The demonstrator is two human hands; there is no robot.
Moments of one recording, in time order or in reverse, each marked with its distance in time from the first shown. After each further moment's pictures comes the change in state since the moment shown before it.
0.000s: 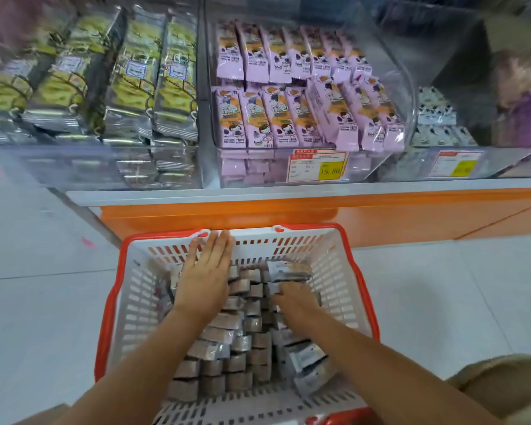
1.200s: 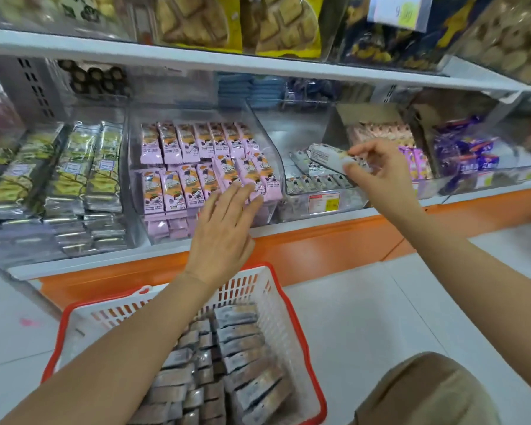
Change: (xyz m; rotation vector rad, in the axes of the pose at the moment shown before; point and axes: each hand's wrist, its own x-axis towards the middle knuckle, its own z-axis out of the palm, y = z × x) left_hand 0.089 0.098 -0.196 -0.111 0.564 0.287; right_hand -0.211 0.232 -0.217 0.952 1.353 0.144
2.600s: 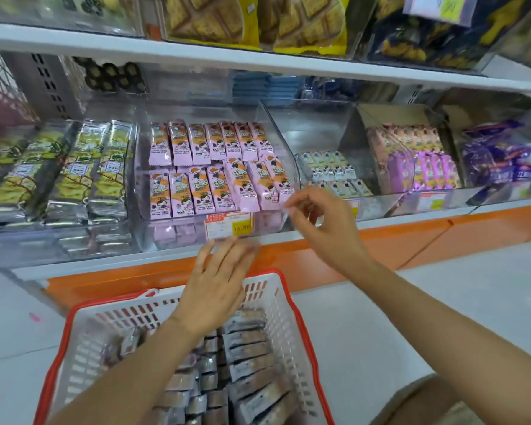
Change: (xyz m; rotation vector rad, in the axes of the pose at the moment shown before) left_hand -0.064 -0.008 0.037 0.115 -0.046 0.056; right_hand -0.047 -0.036 0.086 0.050 -0.224 -0.174
